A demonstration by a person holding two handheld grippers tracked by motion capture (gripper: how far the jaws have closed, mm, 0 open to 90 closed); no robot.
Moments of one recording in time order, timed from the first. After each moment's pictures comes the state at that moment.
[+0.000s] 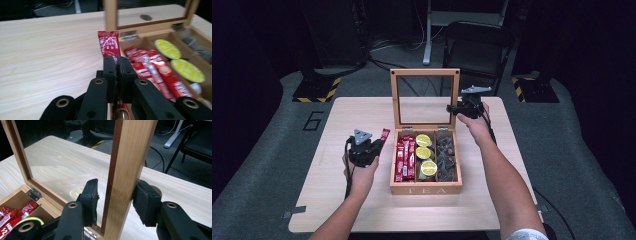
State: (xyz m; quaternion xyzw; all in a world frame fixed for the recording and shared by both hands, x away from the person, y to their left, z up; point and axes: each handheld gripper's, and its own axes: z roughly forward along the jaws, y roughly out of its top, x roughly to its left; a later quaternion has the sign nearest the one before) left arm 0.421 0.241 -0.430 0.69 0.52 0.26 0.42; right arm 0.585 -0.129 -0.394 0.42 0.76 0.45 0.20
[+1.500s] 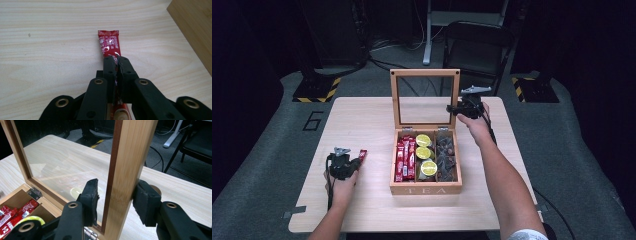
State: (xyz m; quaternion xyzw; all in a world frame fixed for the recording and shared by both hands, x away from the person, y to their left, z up) left arm 0.422 0.309 -0.512 0.69 0.60 0.22 0.35; right arm 0.582 -0.128 -0.393 0.42 0.76 0.45 0.20
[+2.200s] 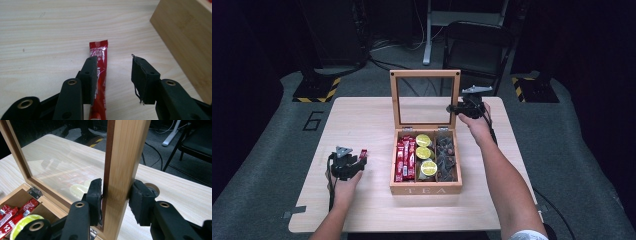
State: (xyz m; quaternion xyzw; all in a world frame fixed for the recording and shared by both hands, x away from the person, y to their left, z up) left arm 0.415 0.297 -0.497 0.69 0.57 0.24 0.38; right arm 0.579 -0.130 -0.389 0.42 0.76 0.44 0.20
